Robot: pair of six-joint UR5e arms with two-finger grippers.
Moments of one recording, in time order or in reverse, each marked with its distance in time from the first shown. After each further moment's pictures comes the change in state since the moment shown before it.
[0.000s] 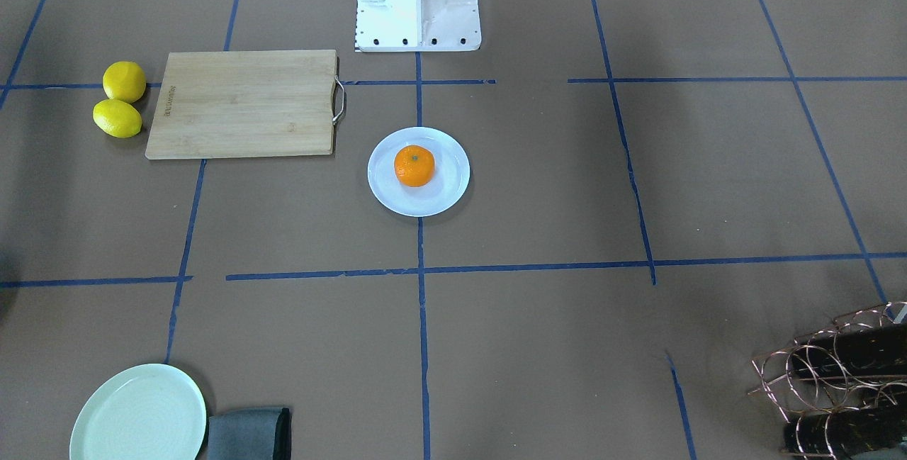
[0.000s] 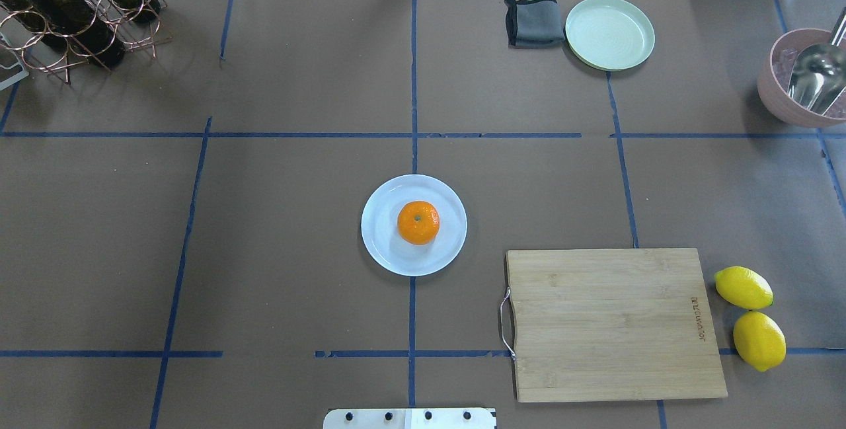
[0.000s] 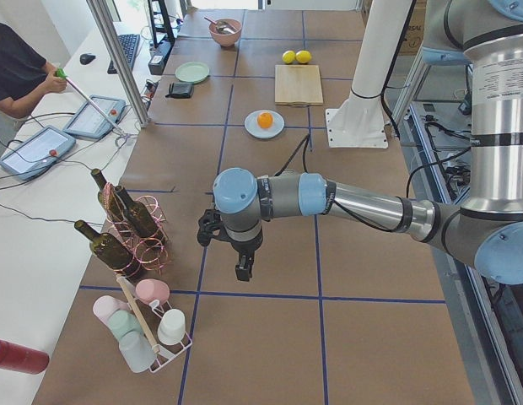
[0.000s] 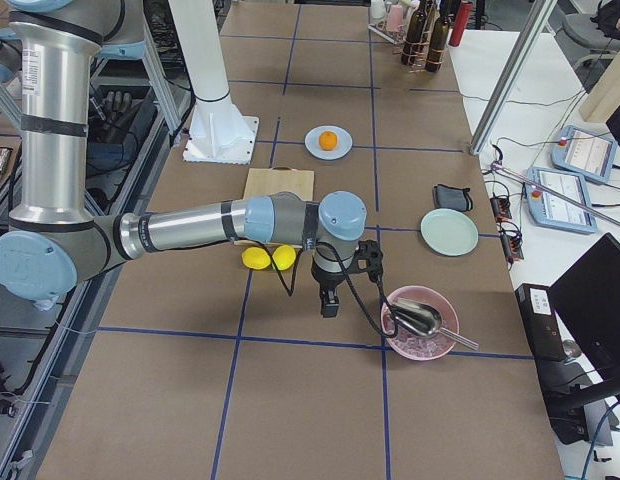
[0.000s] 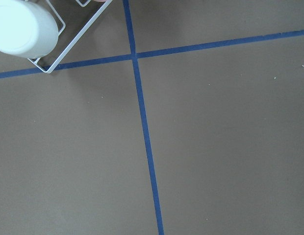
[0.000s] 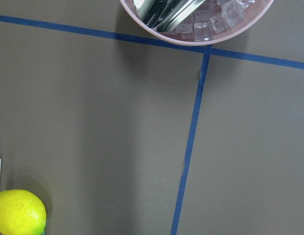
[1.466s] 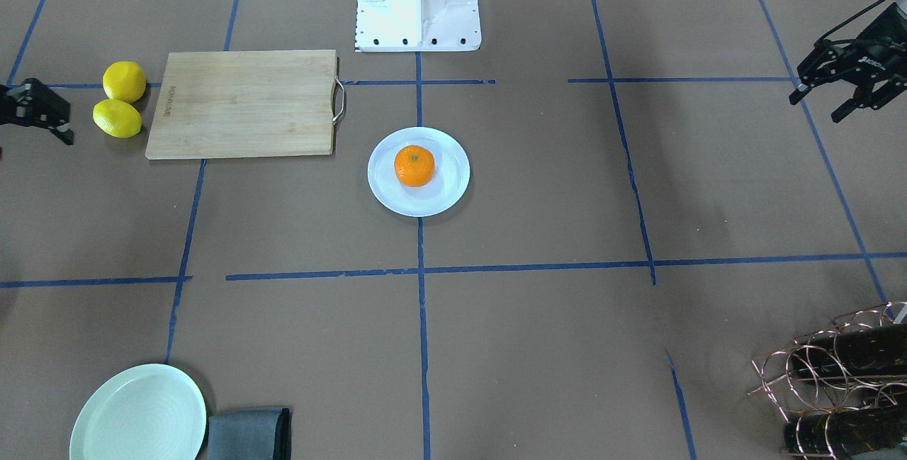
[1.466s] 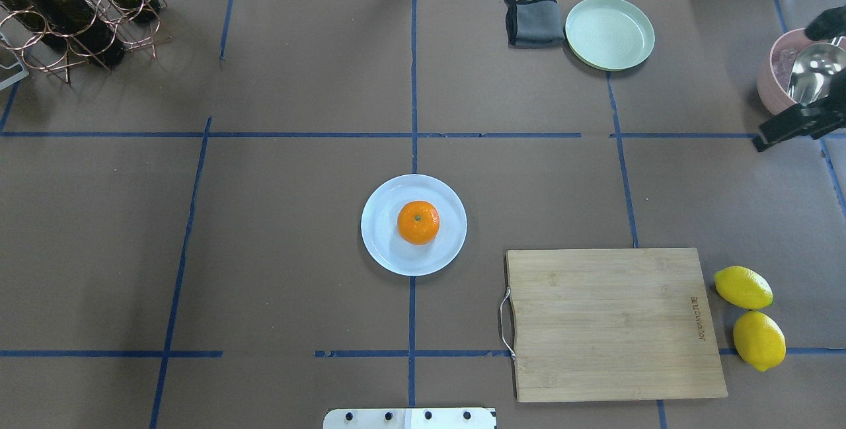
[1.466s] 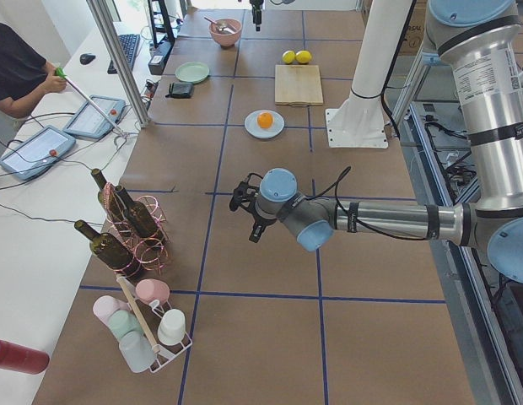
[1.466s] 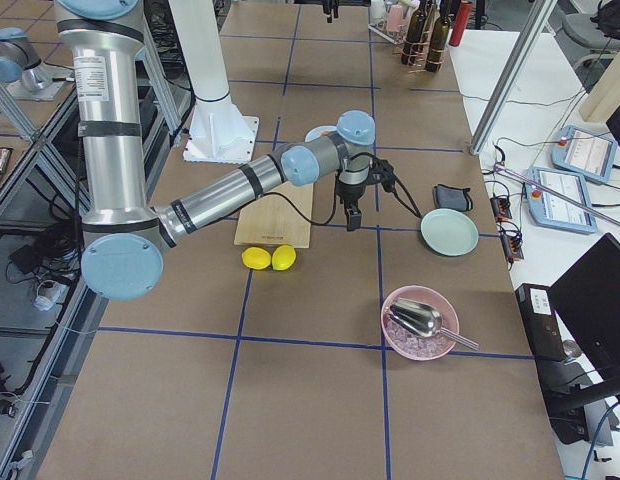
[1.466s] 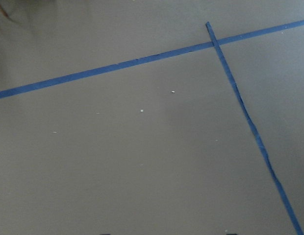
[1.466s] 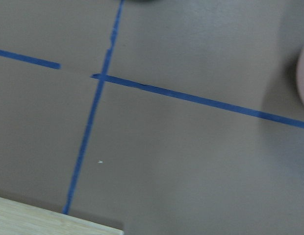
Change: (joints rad) left arm 0.353 0.190 0.036 -1.019 -0.008 -0.578; right arm -0.309 0.127 0.105 0.203 -0.050 0.434
